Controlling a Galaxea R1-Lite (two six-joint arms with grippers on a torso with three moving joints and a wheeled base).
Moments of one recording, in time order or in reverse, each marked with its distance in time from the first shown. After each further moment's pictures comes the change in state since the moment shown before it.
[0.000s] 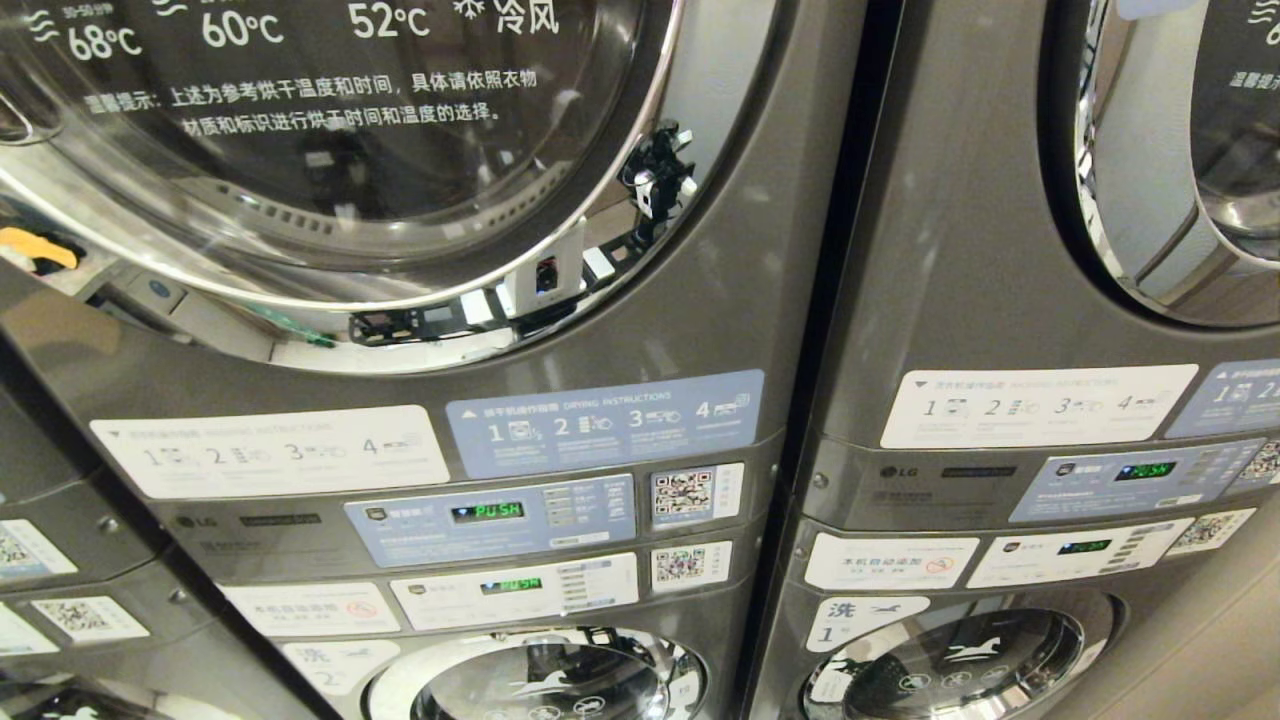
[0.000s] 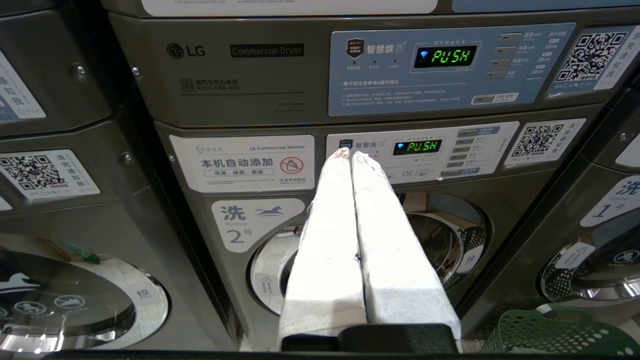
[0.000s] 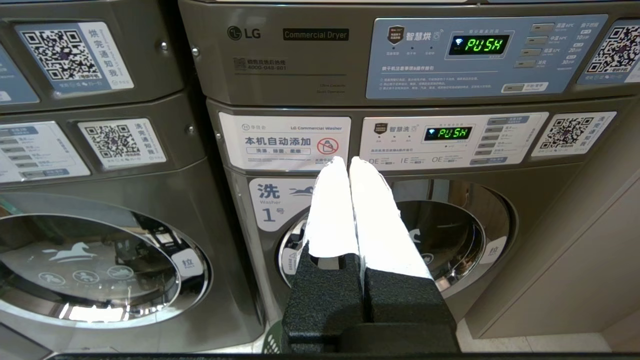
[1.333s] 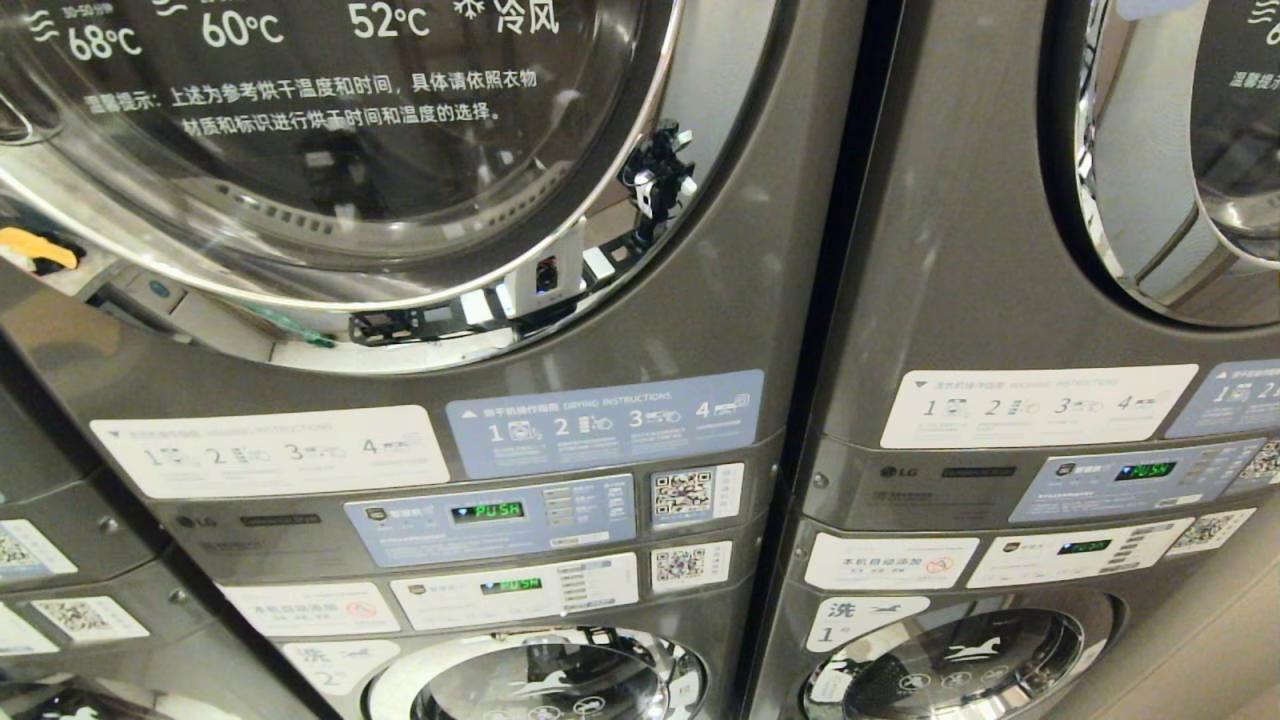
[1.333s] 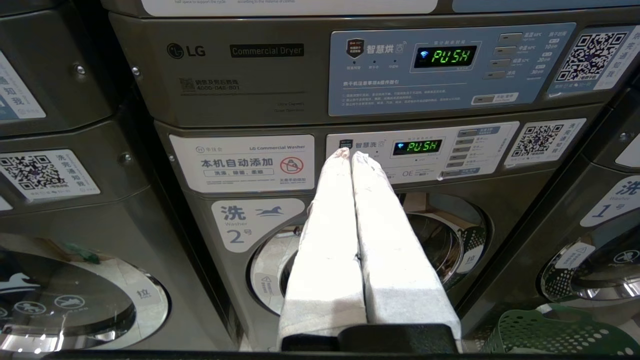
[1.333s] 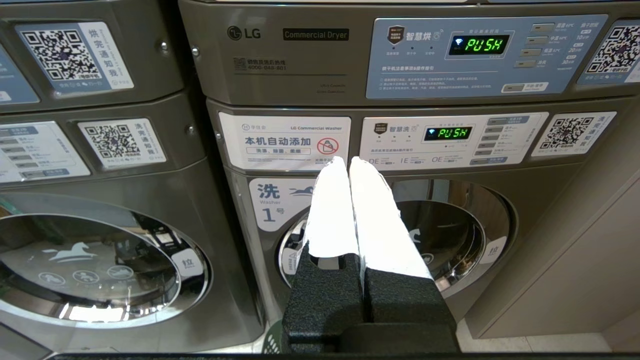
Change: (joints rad) left arm 0.000 0.000 0.000 0.000 0.000 0.000; right arm 0.000 0.000 0.000 0.000 0.000 0.000
